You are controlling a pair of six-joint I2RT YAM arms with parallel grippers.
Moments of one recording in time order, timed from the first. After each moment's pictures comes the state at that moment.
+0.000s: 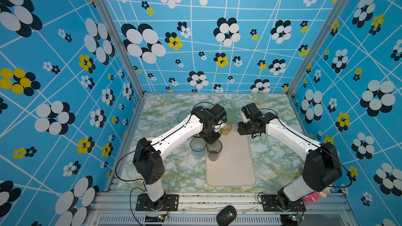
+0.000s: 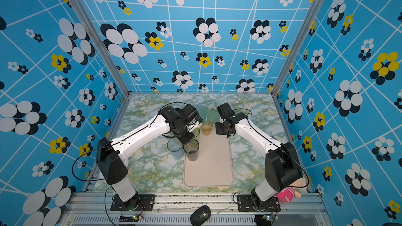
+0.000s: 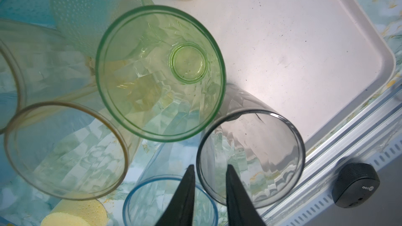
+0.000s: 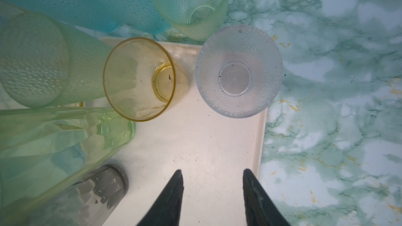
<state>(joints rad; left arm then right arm) -0.79 1.74 1.66 -1.25 0.03 0.03 0.47 1.59 1.24 -0.77 0.04 0.32</state>
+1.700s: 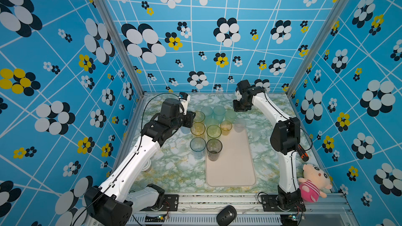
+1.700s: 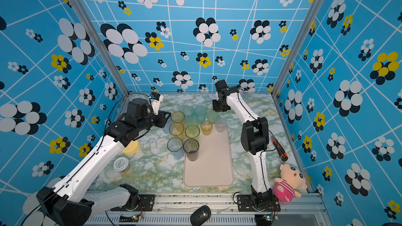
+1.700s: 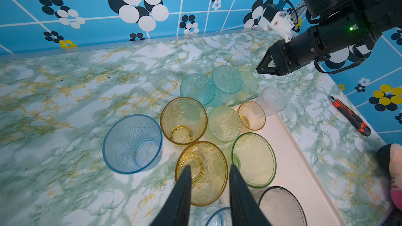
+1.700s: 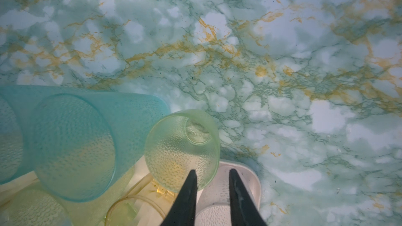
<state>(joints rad) -0.41 1.19 1.20 -0.56 0.13 -0.20 0.34 2.21 2.10 -1.06 -0.03 0.20</state>
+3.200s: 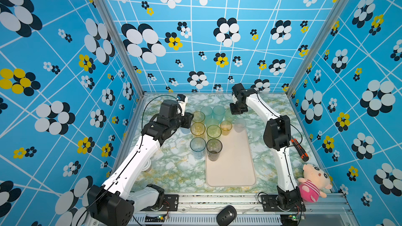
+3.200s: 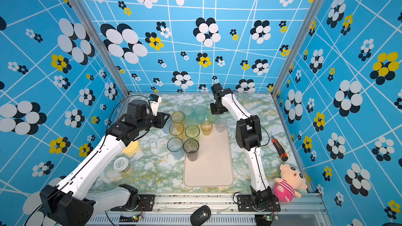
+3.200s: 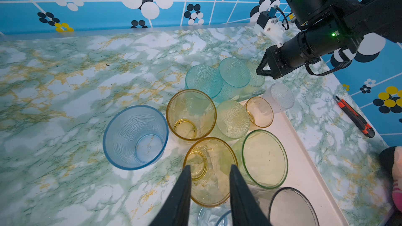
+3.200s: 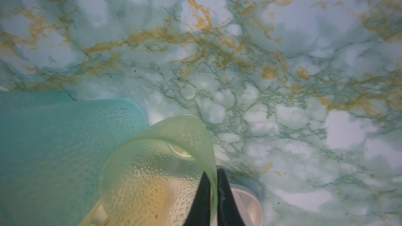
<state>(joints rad) -0.35 1.20 1.14 -0.52 0.18 -0.20 0.36 2.36 2.21 -1.11 0.03 0.17</state>
